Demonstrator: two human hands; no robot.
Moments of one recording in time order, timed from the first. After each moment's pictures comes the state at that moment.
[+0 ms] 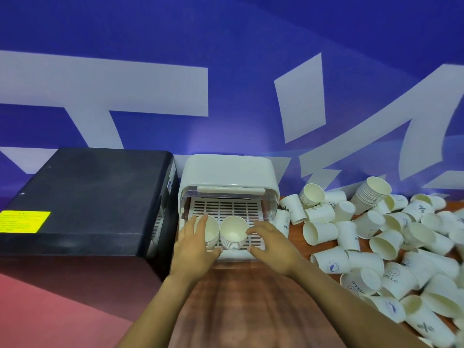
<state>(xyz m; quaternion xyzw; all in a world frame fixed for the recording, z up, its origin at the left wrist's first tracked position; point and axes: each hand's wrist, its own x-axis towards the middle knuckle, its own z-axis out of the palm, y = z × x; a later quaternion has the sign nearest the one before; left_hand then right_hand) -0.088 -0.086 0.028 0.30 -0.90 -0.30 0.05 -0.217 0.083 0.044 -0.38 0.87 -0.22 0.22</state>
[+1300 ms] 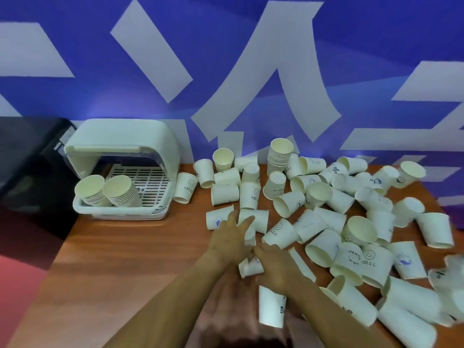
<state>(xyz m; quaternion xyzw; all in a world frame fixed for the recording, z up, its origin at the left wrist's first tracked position) -0.250 0.278 0.021 0.17 -0.95 -0.21 -0.14 -0.301 0.422 -0.013 -0.43 0.87 -0.05 0.25</state>
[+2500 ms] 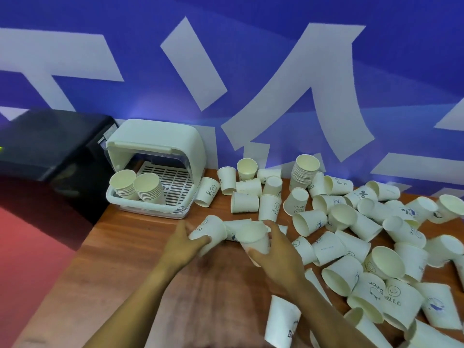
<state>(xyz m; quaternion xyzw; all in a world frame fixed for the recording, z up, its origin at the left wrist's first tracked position) -0.165 0.196 0.026 0.48 -0.72 -0.49 0.07 -0.301 0.378 0.015 -0.30 0.87 -0.35 0.19</state>
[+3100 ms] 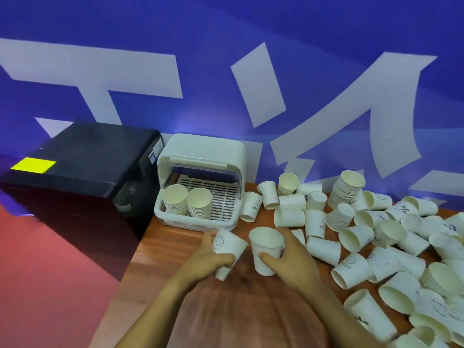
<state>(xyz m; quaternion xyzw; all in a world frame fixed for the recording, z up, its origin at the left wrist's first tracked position) -0.085 0.102 0.061 0.35 -0.68 -0.65 -0.02 -0.224 0.263 0.041 -0.28 0.87 -0.35 0.21</state>
